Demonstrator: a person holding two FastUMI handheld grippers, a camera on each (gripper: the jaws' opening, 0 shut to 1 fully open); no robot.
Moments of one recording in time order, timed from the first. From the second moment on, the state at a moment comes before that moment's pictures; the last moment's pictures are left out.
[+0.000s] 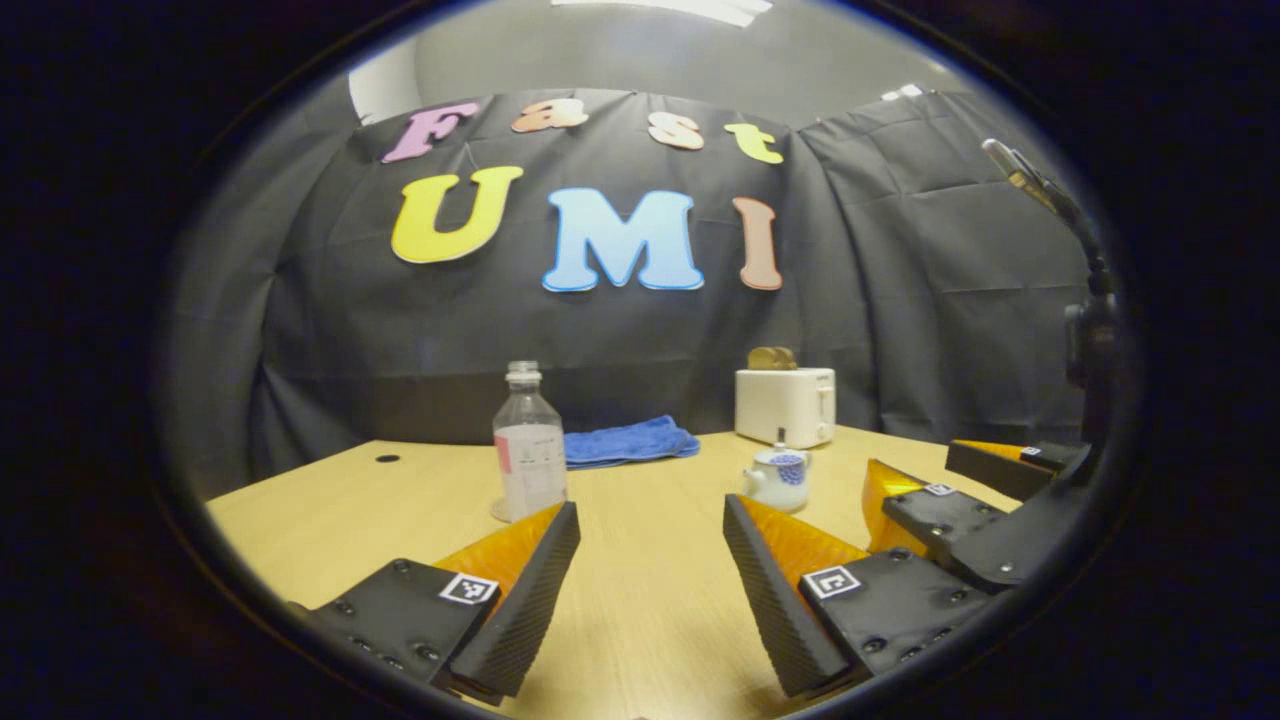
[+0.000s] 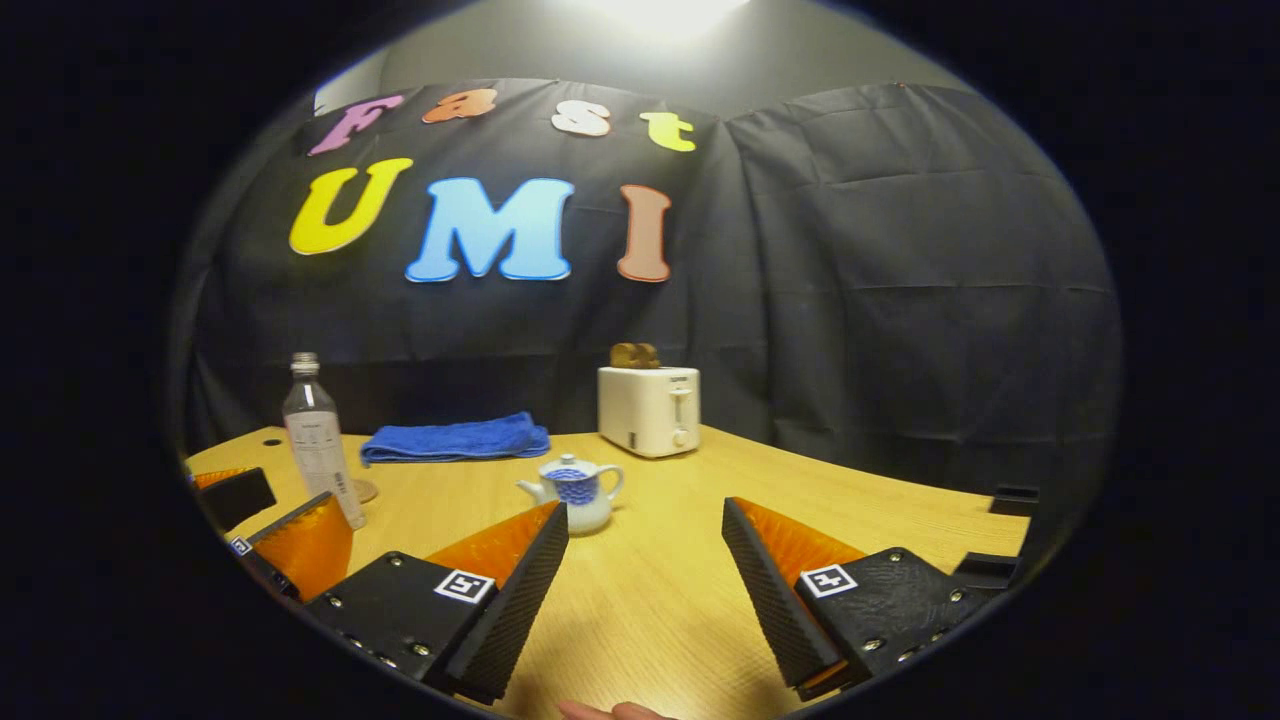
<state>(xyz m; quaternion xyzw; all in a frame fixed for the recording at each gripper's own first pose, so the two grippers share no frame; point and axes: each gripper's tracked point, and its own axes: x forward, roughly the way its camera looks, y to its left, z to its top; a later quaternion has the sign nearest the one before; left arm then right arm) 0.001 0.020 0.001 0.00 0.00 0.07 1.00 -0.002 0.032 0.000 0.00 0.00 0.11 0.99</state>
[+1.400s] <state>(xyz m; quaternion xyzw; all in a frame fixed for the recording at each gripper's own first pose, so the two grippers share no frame) 0.060 0.064 0.026 -0.01 0.00 0.10 1.00 0.099 0.060 0.001 -0.05 0.04 0.22 0.97</state>
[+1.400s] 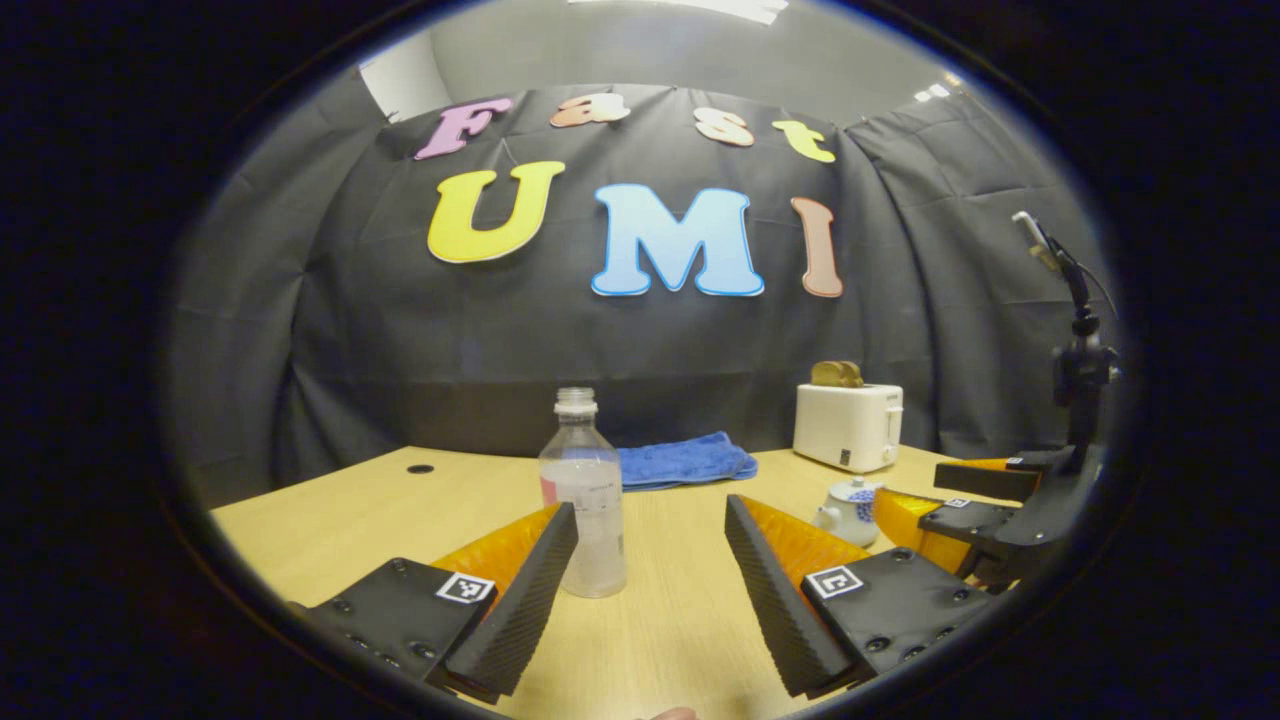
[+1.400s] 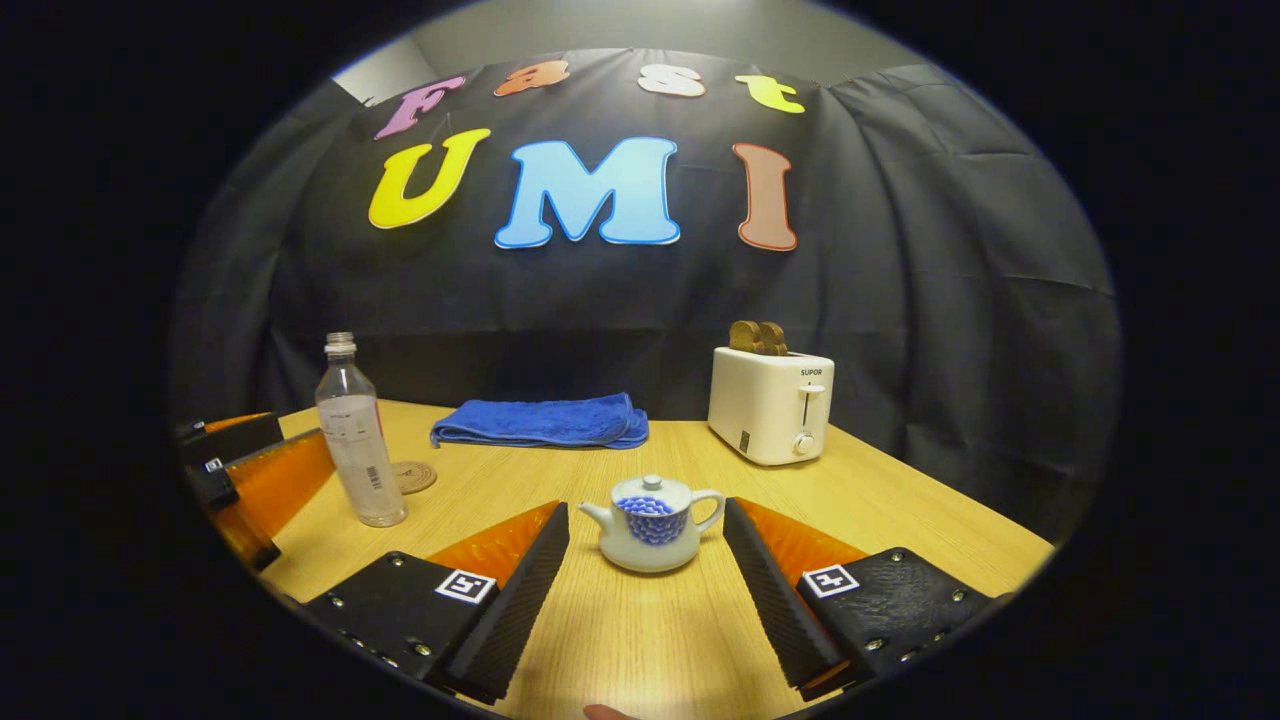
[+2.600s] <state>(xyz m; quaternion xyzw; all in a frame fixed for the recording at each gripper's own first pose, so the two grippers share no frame) 0.089 0.104 0.022 -0.03 0.01 0.12 0.99 0.169 0.089 -0.003 -0.07 0.06 0.20 0.97</state>
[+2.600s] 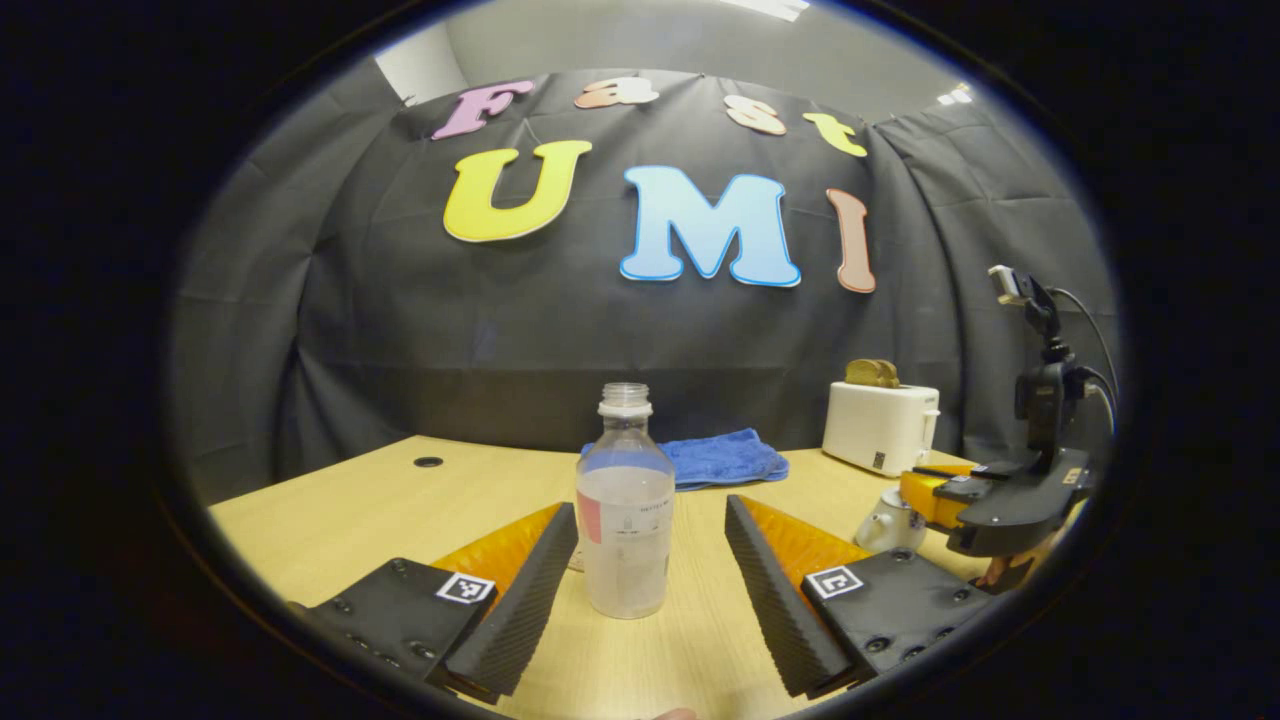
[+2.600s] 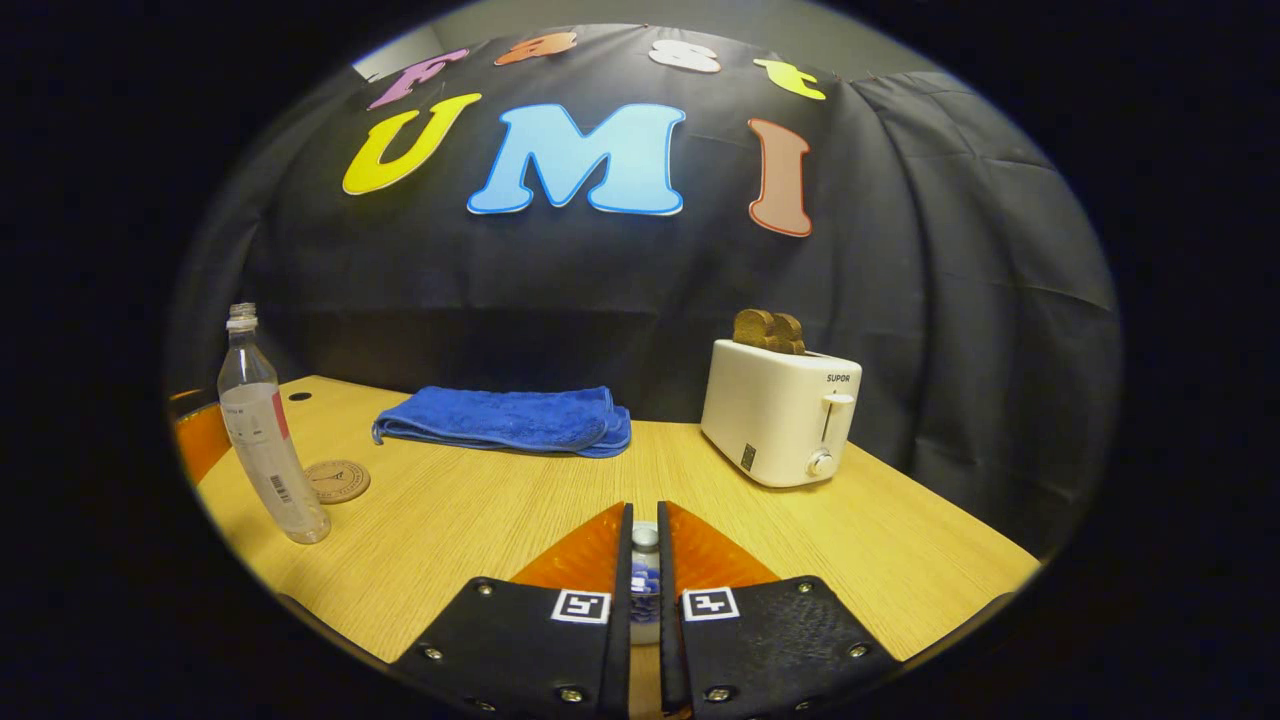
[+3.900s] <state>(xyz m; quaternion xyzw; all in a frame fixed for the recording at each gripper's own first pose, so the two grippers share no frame) 0.136 0.129 -0.008 -0.04 0.04 0.15 0.99 0.142 0.089 0.027 -0.06 0.00 0.23 0.97</state>
